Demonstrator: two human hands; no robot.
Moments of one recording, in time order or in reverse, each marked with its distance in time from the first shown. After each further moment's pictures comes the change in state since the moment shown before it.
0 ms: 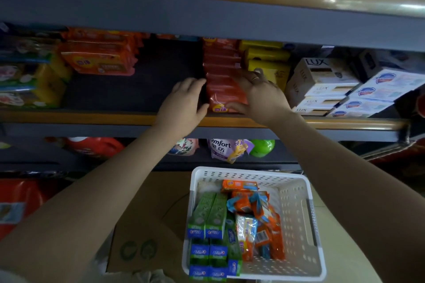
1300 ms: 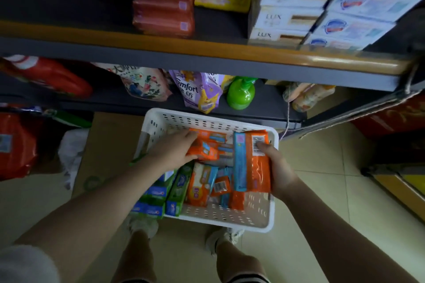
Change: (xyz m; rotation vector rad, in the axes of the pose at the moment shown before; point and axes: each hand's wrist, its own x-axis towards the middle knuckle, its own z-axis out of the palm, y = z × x) left_hand -0.127 0.056 0.189 0.286 -0.634 -0.055; right_hand -0.241 0.083 0.123 1.911 -0.473 1.084
